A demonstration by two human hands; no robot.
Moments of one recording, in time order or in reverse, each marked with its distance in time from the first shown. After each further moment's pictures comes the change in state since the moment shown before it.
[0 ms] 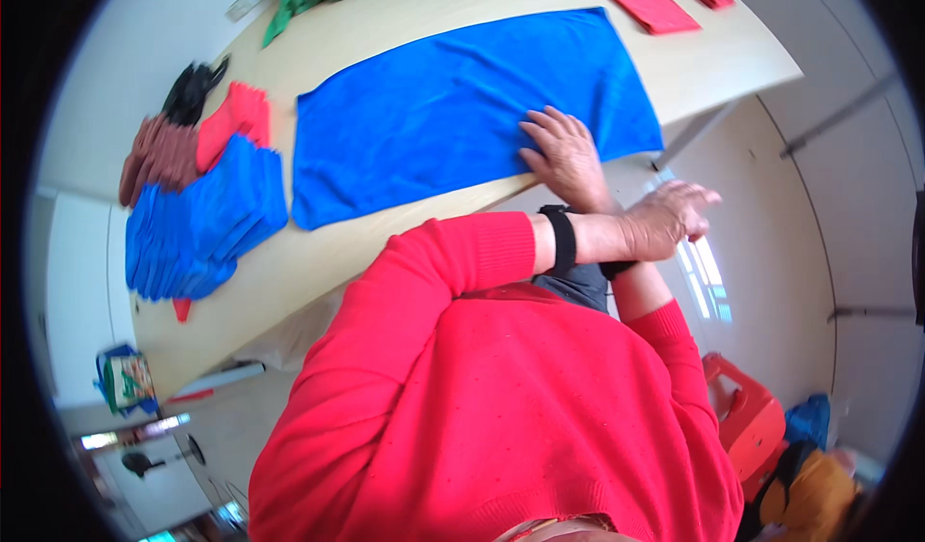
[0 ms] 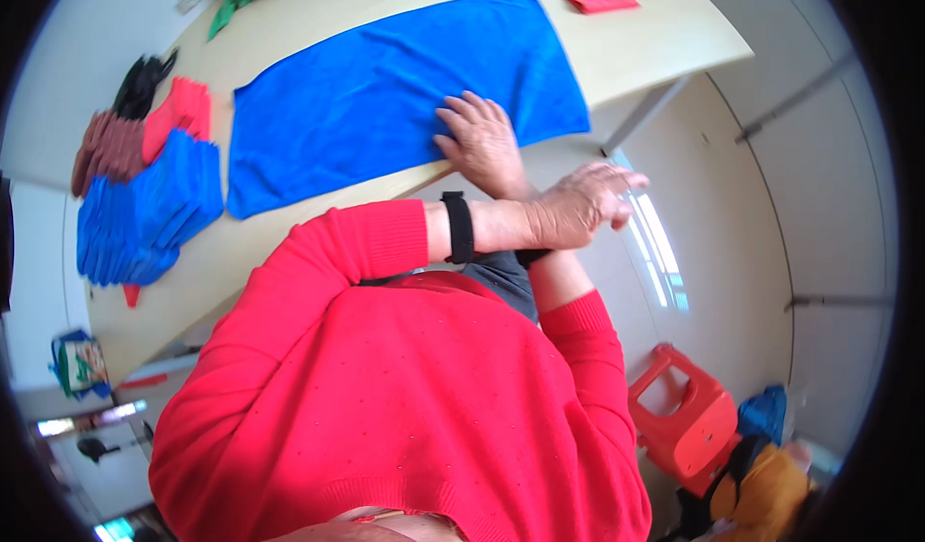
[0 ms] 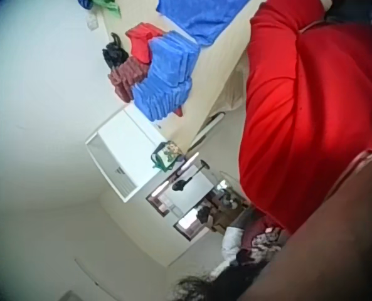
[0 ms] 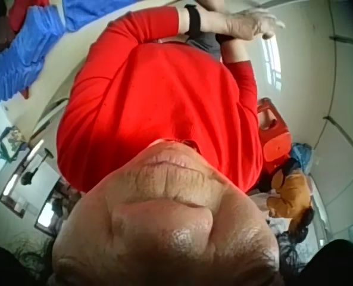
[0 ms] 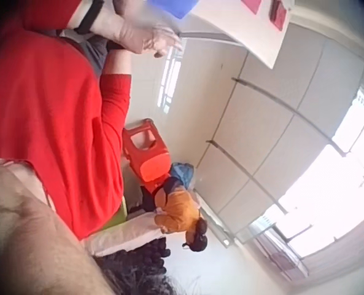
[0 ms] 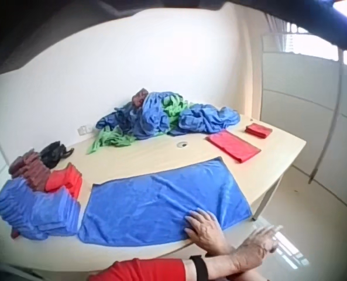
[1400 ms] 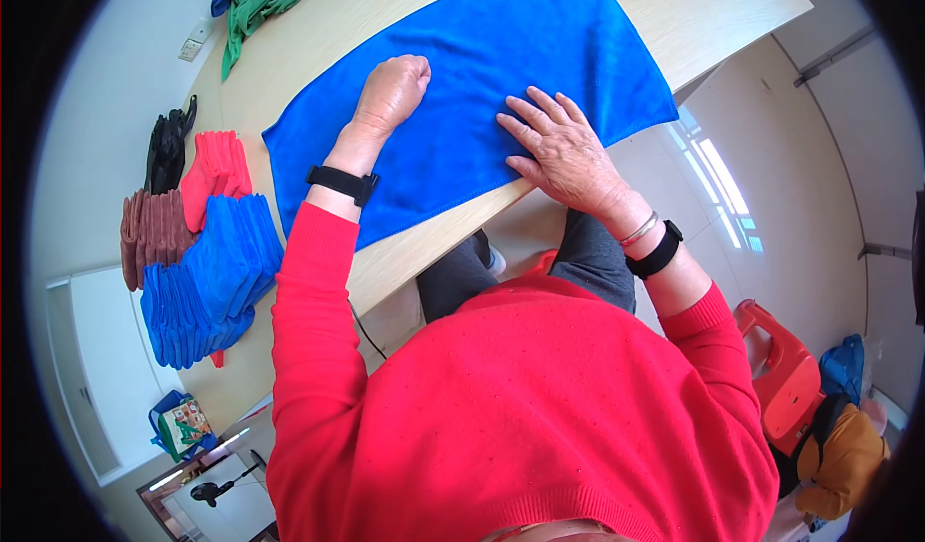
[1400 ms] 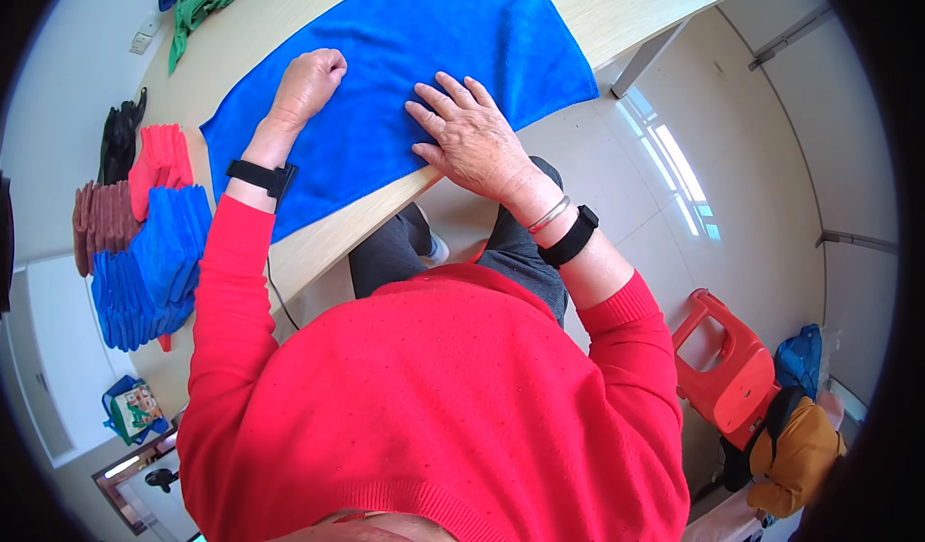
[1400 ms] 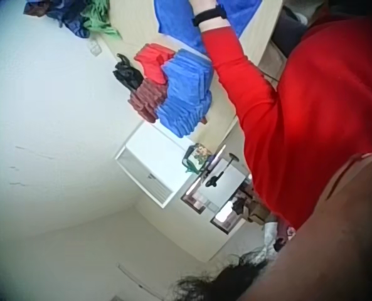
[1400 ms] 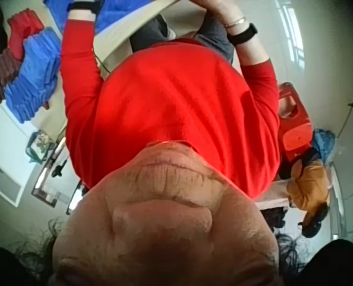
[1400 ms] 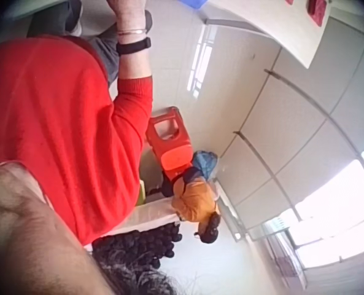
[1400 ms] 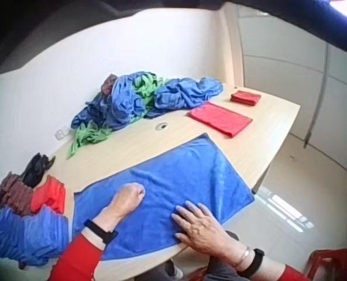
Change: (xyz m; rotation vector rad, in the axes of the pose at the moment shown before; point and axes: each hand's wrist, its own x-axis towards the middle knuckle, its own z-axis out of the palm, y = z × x) left_hand -0.047 -0.119 -0.293 0.717 -0.302 -0.579; right_hand 0.013 -0.040 -0.075 -0.169 -0.213 0.024
